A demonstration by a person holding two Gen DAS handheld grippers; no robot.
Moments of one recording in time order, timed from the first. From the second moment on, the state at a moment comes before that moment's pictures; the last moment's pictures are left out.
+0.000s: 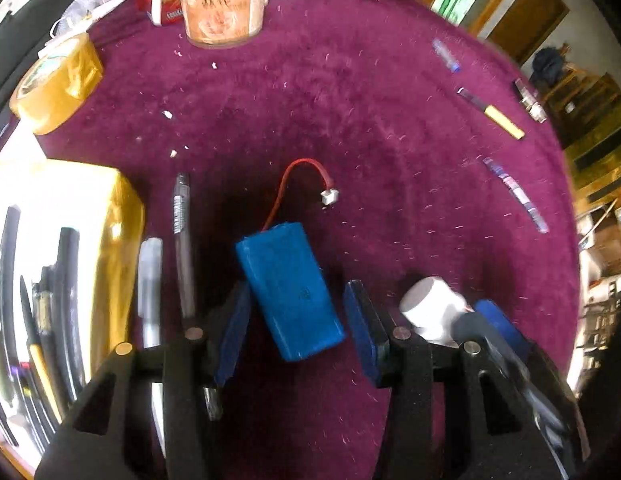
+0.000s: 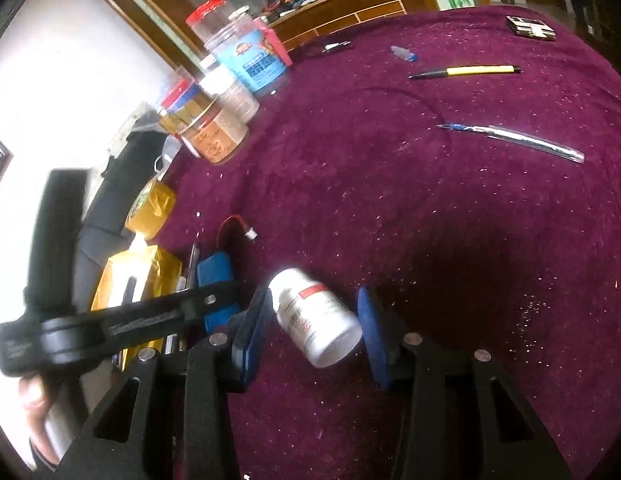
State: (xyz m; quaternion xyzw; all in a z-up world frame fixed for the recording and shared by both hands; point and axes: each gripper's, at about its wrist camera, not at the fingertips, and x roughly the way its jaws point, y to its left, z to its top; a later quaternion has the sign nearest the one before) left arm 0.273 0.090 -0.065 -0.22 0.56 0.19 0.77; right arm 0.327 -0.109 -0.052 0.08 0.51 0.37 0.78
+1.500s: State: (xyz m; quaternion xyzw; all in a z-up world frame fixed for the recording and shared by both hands) left arm 0.195 0.002 -0.064 -0.07 0.55 0.13 0.82; right arm 0.327 -0.117 -0.044 0.09 0.47 0.37 0.80
